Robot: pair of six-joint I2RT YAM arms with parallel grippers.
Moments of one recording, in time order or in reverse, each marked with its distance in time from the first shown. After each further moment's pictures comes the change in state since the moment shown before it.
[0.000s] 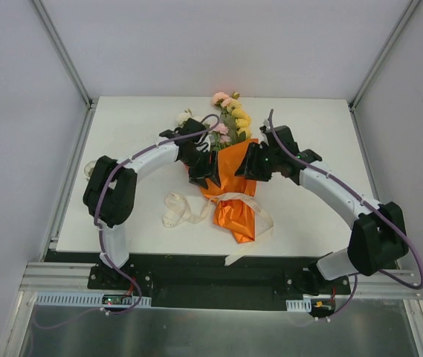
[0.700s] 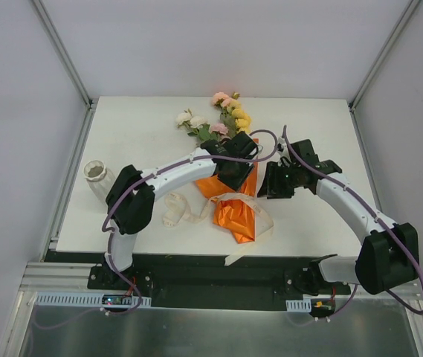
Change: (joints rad) left arm -0.351 0.026 0.269 -0.088 -0.456 0.322; right arm -0.159 -0.172 -0.148 -0.277 -0.081 -0.333
